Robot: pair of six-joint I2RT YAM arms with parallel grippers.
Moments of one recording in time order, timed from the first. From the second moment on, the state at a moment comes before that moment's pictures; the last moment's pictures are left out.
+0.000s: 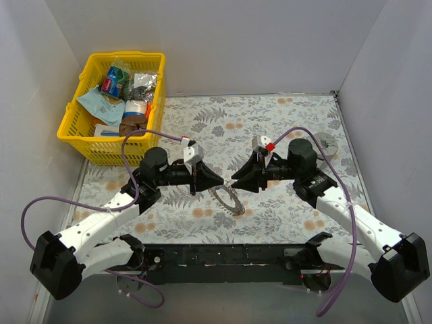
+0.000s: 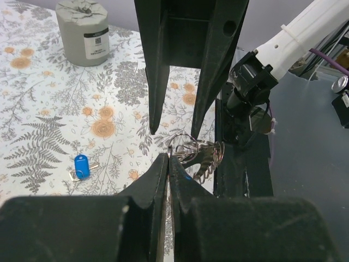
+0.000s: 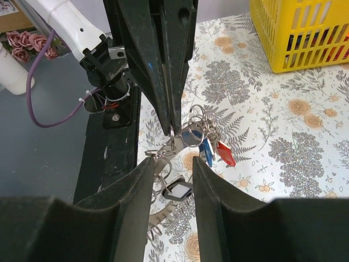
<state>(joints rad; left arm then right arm) -0.66 1.00 0.69 0.25 0.80 -0.13 0.58 1.02 0.72 0.13 -1.00 0.06</state>
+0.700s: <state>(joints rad) -0.74 1.32 0.72 0.35 0.87 -0.13 0.45 0.94 0.64 0.15 -0.92 0.08</state>
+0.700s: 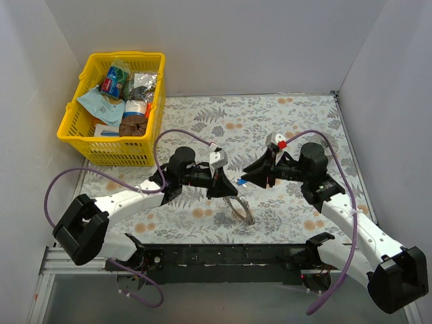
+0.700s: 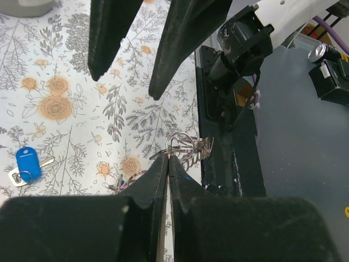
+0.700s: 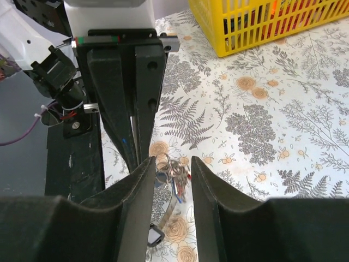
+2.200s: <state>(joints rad) -0.77 1.20 0.43 0.28 0.43 -0.23 0.45 1.11 0.51 0.12 -0.91 0.10</state>
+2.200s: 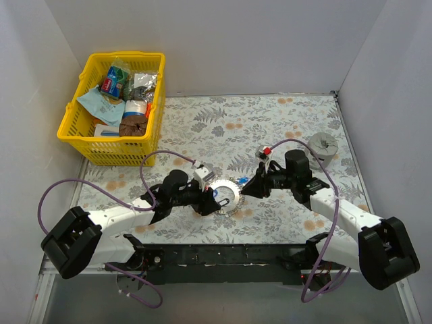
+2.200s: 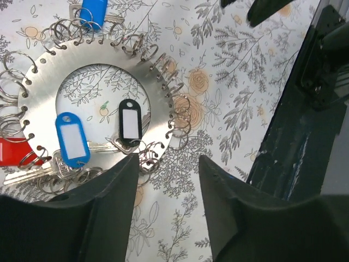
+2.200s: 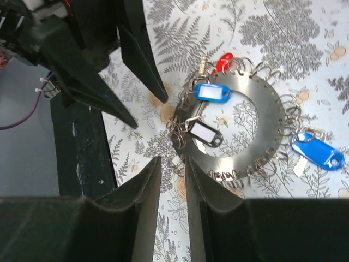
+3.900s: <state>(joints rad) -0.55 1.59 0.66 0.26 0.57 -0.53 0.81 1.56 0.73 -0.02 -0.54 0.22</state>
